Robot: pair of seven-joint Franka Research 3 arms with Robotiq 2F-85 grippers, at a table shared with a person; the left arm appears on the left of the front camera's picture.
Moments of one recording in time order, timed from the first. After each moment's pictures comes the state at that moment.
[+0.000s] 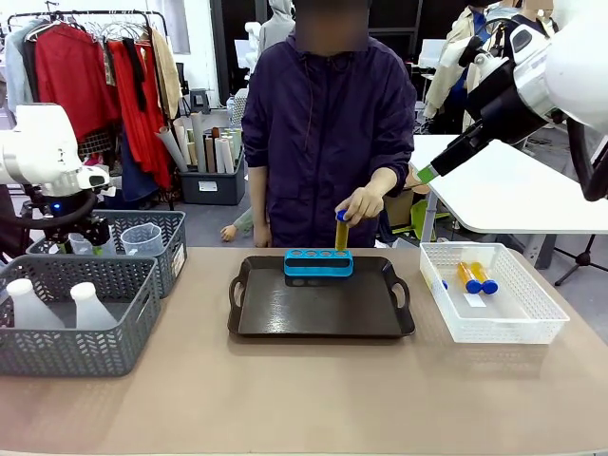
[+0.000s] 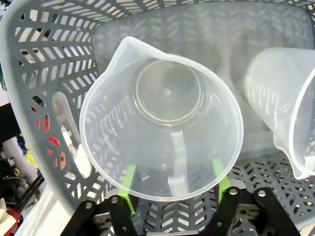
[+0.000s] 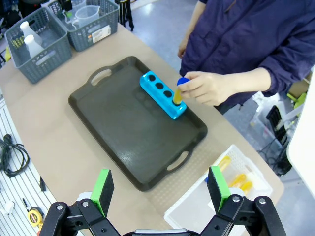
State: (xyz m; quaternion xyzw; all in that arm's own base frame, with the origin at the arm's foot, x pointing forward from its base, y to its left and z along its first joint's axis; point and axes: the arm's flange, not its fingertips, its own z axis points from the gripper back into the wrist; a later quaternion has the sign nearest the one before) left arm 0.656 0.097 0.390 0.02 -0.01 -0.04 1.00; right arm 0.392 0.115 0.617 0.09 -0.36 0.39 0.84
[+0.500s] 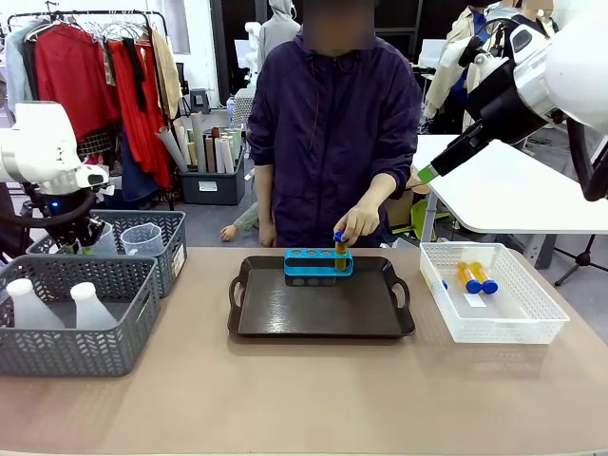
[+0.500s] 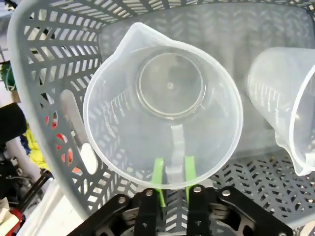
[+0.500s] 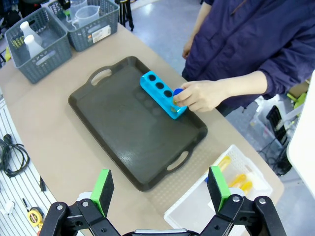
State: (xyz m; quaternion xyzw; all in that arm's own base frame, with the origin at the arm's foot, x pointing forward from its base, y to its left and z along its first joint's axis) left arm 0.656 0.097 0.397 0.03 -0.02 -0.05 1.00; right arm 0.392 0.115 0.617 0.09 -0.36 0.39 0.84
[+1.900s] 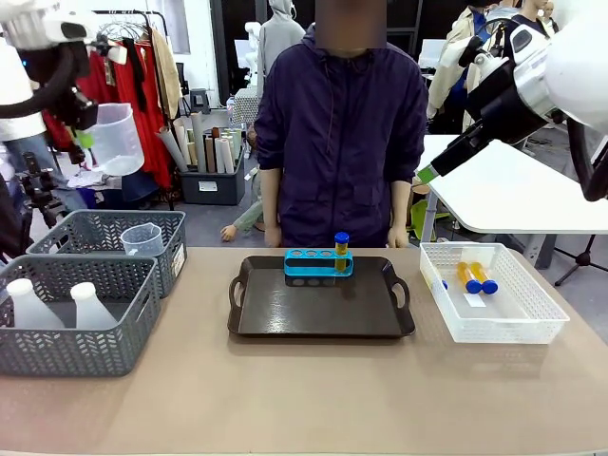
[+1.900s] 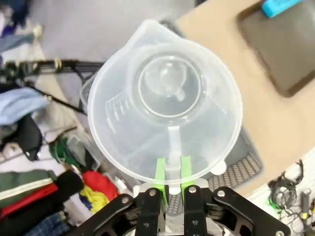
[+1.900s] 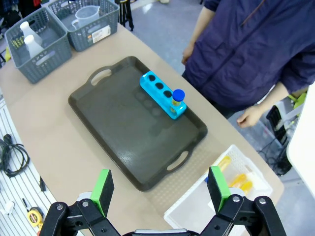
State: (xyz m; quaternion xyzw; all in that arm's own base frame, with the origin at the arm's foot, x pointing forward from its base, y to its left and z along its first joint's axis) left arm 0.532 -0.026 0.689 0.04 -0.14 -0.28 0.95; right arm 0.392 0.114 0.617 0.09 -0.36 0.39 0.84
